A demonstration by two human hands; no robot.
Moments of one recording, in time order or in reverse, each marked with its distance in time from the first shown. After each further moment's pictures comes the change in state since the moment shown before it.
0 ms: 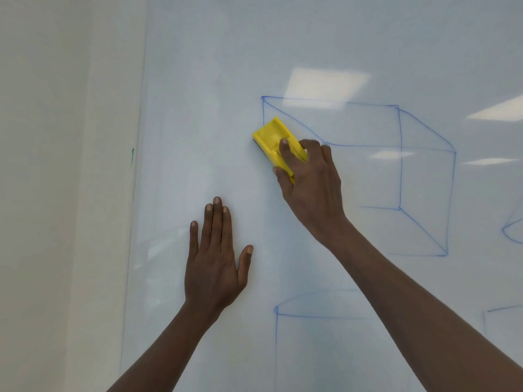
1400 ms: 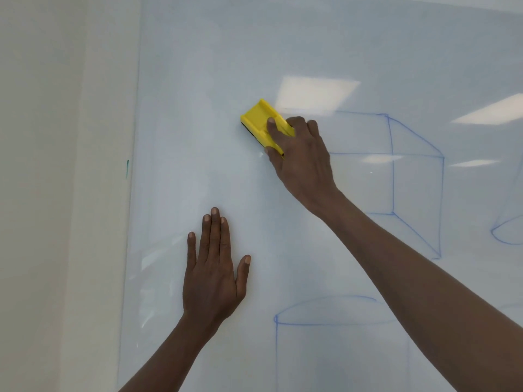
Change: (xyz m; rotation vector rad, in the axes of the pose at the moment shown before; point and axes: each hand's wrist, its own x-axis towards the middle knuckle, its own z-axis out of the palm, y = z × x) left_hand -0.002 0.000 0.000 -0.016 0.009 0.007; right_hand 0.055 -0.003 -0.006 -0.081 -0.111 -0.038
